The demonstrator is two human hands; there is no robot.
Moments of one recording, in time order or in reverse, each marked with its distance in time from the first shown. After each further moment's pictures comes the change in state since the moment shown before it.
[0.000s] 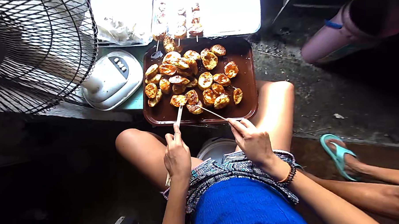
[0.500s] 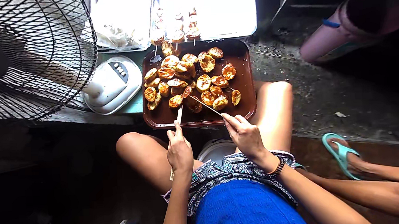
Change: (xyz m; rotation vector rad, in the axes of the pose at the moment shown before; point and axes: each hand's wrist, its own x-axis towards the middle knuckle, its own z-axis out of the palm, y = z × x) left_hand 0.013 0.015 0.010 0.026 0.011 -0.014; right_hand 0.016 0.002 0.017 0.114 0.063 0.026
